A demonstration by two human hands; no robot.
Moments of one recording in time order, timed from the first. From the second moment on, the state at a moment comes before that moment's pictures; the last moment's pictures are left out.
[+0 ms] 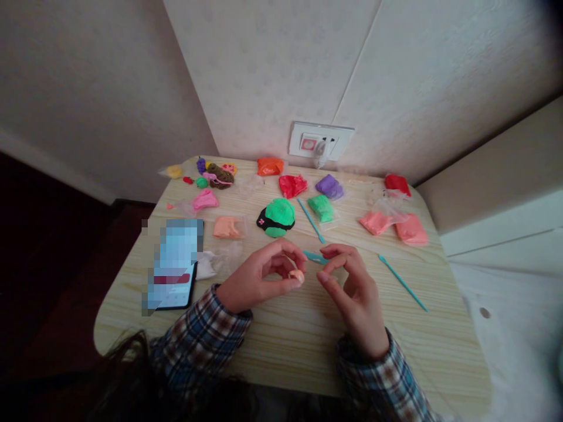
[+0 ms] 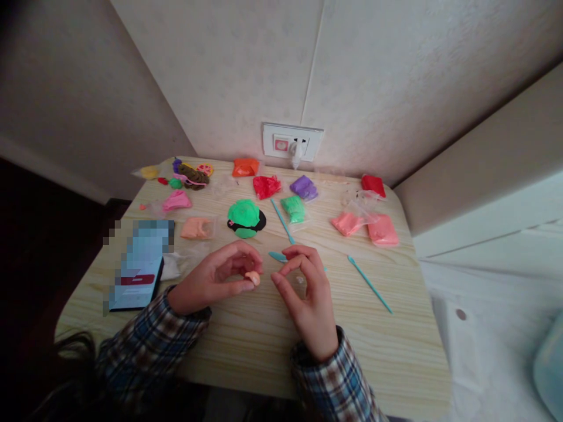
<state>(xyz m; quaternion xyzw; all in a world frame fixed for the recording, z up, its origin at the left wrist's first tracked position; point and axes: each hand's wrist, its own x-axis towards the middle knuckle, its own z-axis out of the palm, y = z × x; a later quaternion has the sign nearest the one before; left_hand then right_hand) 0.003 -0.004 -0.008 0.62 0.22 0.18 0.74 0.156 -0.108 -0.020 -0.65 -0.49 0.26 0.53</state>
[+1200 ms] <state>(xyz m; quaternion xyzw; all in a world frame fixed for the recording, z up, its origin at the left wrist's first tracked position) 0.005 -0.004 -0.010 0.49 0.21 0.14 0.83 0.149 -0.114 -0.015 -0.62 -0.62 0.14 0.47</state>
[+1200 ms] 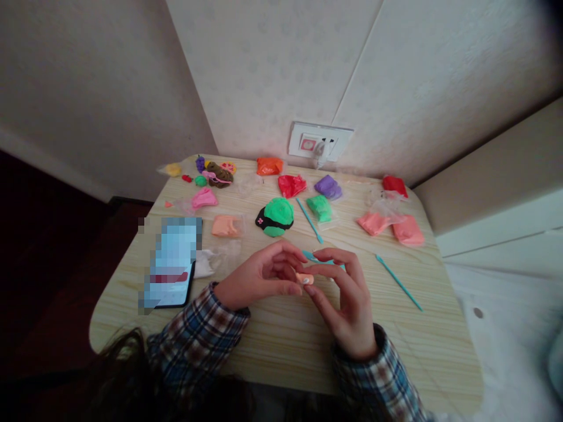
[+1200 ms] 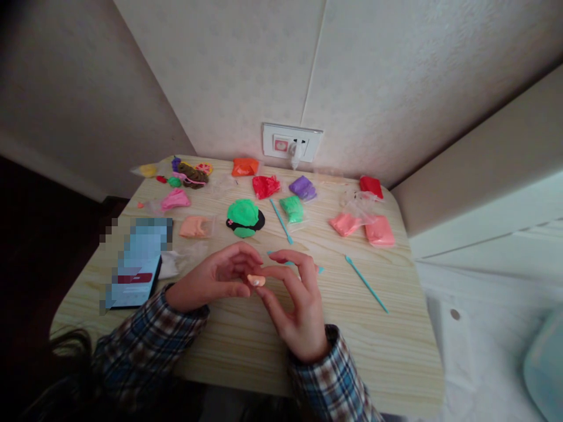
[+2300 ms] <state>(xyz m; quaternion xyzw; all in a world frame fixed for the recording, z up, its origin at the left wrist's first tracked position) 0.003 -0.002 -0.009 0.56 0.20 0.15 0.79 0.149 -0.113 -0.017 -0.64 -0.59 0.17 0.46</state>
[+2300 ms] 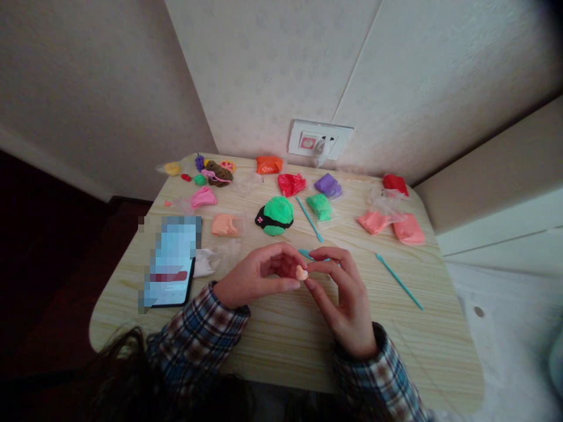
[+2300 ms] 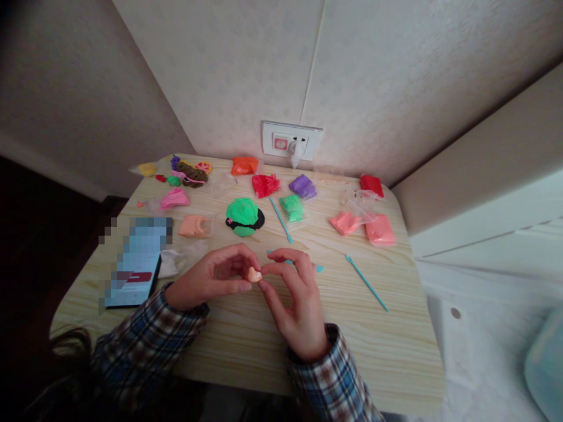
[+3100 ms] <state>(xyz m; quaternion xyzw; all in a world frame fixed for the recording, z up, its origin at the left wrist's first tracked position) 0.006 -0.004 -0.008 0.51 0.22 0.14 0.82 0.149 -0.114 -0.017 -0.63 -0.58 0.15 0.49</state>
